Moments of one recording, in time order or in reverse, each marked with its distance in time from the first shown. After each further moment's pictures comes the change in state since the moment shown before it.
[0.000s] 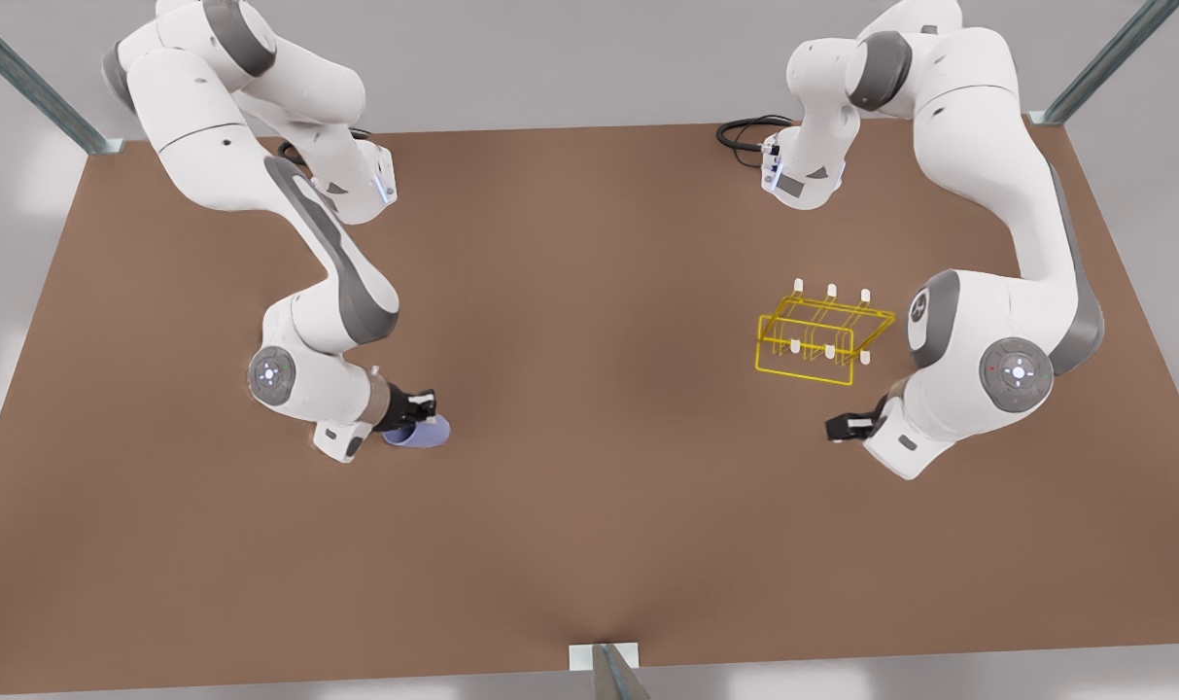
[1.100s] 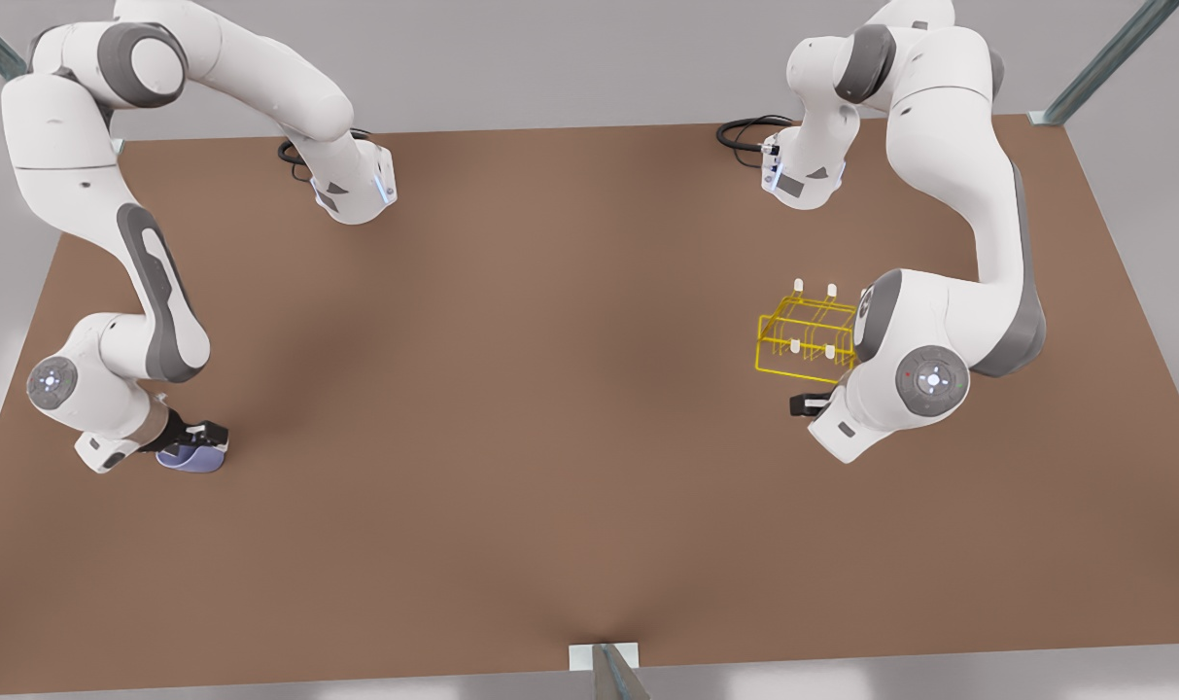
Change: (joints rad) left arm -0.084 -0.010 -0.003 -0.059 0.068 -0.095 -0.009; right arm -0.620 0.076 -0.043 -0.113 -0.535 0.186 -0.168
